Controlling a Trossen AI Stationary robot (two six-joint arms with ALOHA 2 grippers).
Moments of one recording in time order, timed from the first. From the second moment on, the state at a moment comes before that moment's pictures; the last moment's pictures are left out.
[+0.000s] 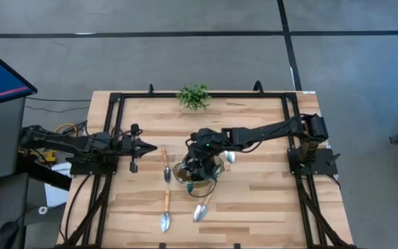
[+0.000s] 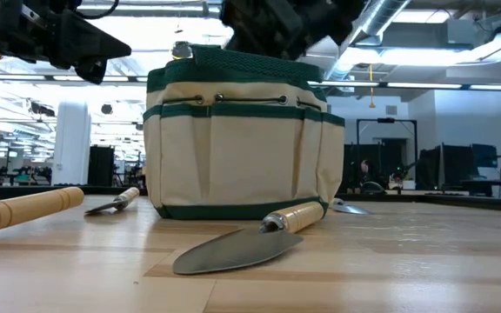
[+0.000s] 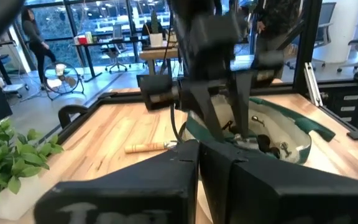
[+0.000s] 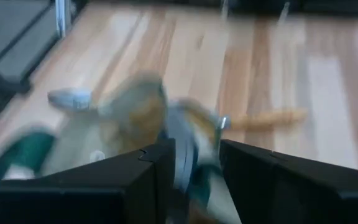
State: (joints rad) left arm -0.15 0.41 0.17 0.17 -0.24 0.07; right arm 0.03 1.86 1.33 -0.11 -0.22 -0.08
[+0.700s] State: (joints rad) left arm -0.15 0.98 0.42 0.36 0.05 -0.06; right arm -0.03 1.56 1.25 -0.41 -0.08 -0.14
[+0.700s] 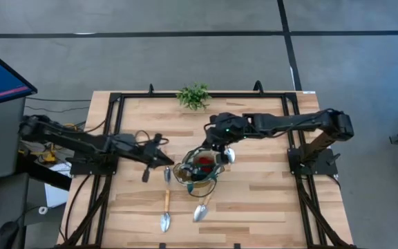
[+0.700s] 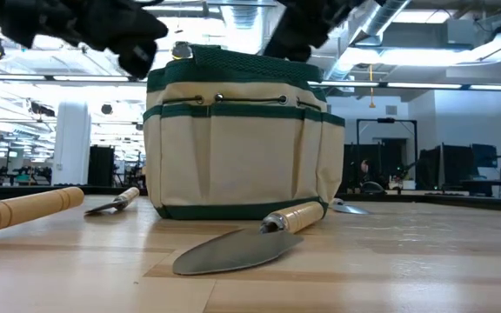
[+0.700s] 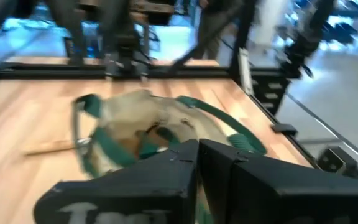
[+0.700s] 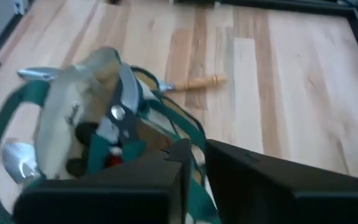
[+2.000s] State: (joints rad) left arm -0.16 1.08 0.61 -0.03 -0.09 -0.06; right arm 0.01 1.06 0.55 0.11 0.19 0.05
